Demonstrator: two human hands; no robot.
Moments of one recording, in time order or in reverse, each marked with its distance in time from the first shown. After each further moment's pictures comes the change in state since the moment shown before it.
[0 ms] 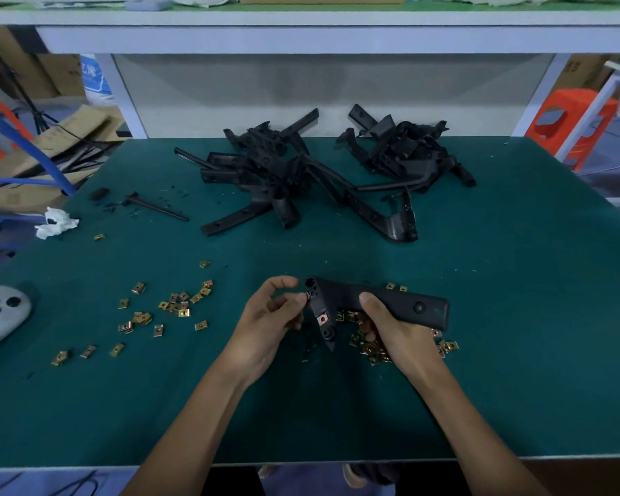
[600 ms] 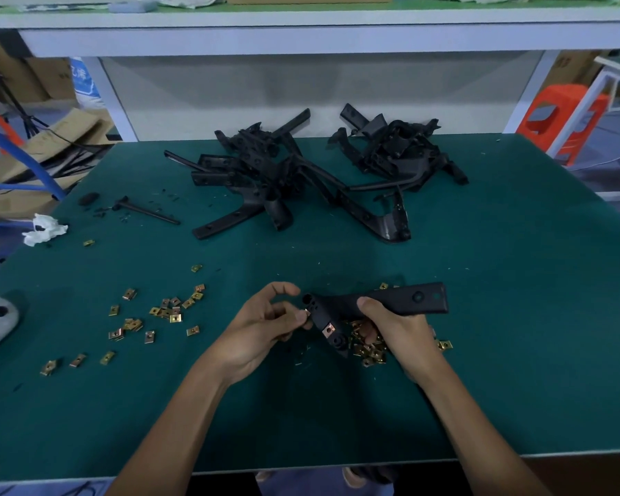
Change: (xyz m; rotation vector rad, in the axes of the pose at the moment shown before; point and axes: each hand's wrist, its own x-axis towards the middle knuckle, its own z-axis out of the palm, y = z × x) left_hand 0.004 0.007 -0.011 0.102 -0.232 -0.115; right_hand 0.012 0.002 -0.006 0.132 -0.048 -0.011
